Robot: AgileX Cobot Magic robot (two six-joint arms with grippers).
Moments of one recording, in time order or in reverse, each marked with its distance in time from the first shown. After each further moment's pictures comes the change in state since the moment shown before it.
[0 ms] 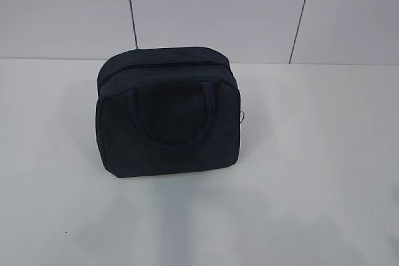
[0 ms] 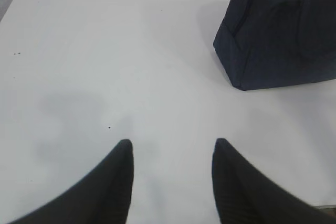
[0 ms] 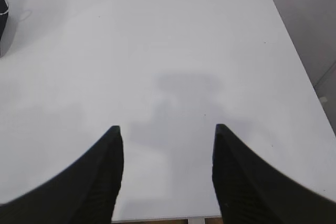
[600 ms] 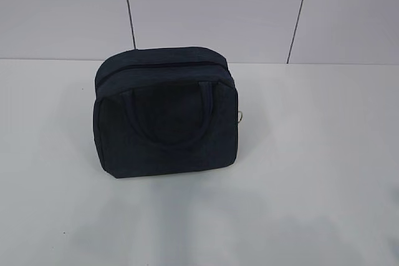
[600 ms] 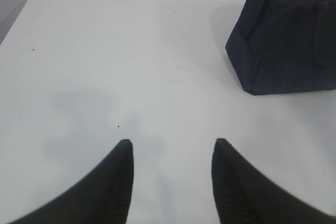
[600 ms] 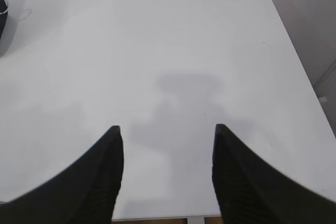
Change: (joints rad) left arm 0.059 0.000 0.000 0.000 0.000 0.000; right arm 0.010 0.000 0.000 -0.002 0.000 0.000
